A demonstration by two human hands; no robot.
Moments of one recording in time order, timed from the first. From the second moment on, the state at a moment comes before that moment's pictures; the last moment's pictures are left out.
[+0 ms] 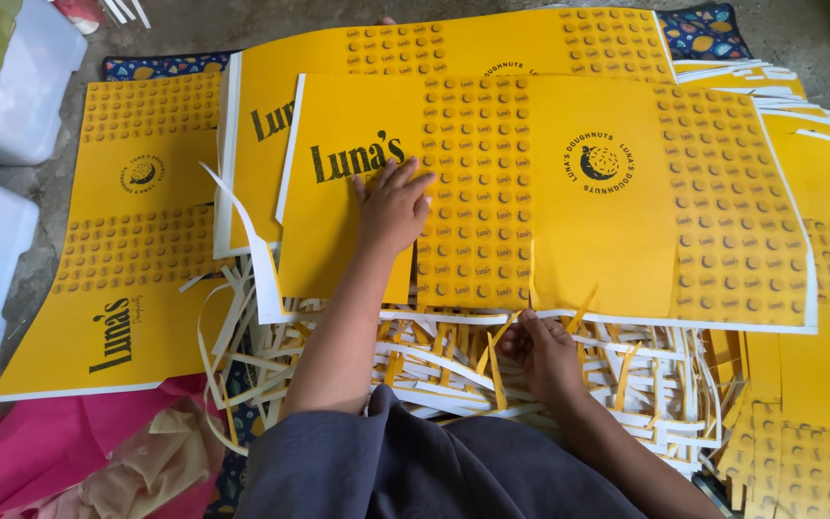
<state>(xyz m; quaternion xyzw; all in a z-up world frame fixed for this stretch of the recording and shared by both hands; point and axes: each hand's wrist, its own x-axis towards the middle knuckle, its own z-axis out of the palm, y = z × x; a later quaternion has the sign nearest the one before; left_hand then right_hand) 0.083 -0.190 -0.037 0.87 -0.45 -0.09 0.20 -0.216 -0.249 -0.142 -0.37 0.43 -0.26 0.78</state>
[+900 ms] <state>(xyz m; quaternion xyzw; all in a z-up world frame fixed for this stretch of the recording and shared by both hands) 0.098 -0.170 -0.030 0.89 -0.42 -0.09 0.16 -0.271 -0.268 -0.126 -0.37 0.47 -0.32 0.74</state>
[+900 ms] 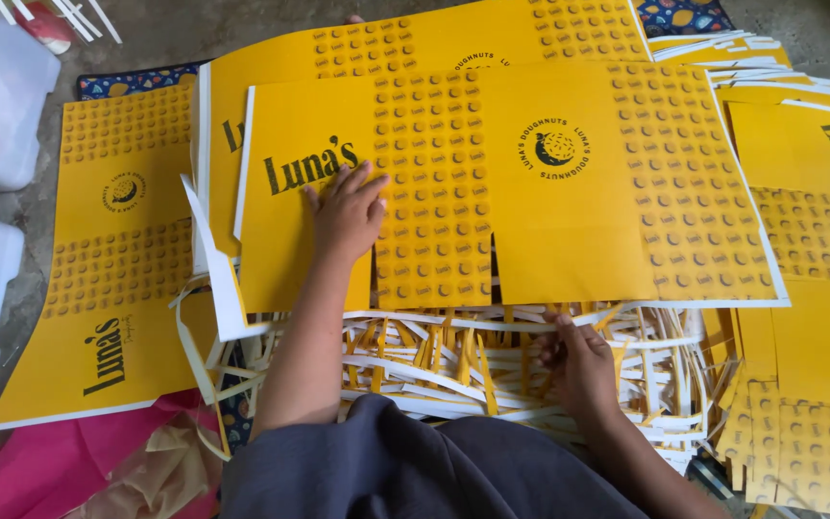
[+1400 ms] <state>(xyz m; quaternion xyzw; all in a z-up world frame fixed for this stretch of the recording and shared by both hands) 0.183 -0.130 -0.078 0.93 -0.37 -0.05 0.04 -0.284 -0.294 -0.127 -0.28 0.46 -0.35 0.77</state>
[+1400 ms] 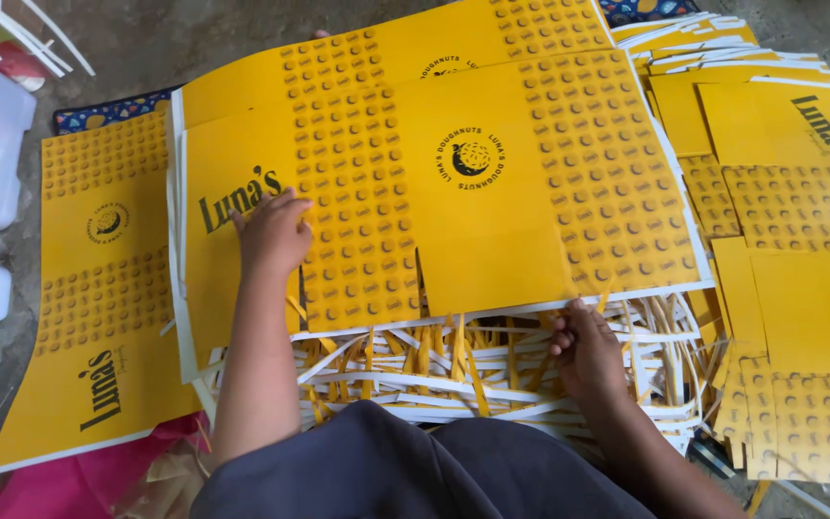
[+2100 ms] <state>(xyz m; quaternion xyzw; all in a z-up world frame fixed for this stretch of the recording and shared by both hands) 0.025 -0.267 -0.032 0.84 -0.53 -0.11 0.07 -0.327 -0.227 -0.093 -0.32 0.53 -0.20 0.76</state>
